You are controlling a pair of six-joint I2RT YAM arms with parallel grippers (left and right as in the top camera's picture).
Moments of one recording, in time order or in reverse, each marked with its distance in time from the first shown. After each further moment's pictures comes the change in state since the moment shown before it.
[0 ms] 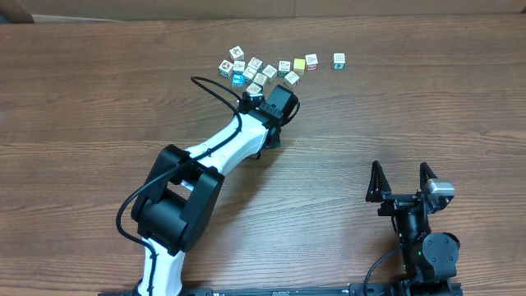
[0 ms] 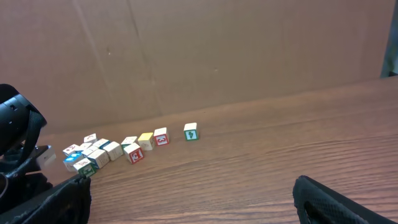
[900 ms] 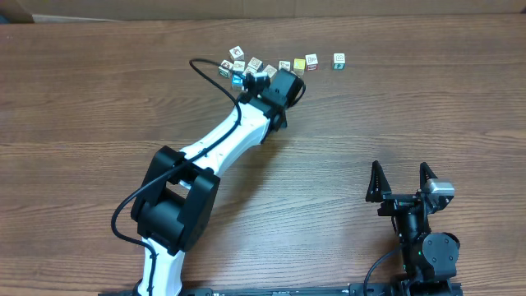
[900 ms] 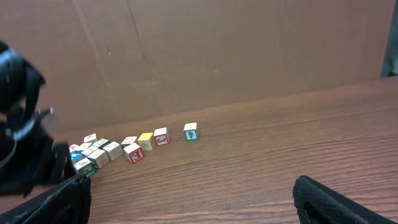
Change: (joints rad) left arm 0.008 0.000 0.153 0.000 -0.064 0.033; right arm 0.000 0.000 0.000 0.000 0.000 0.000
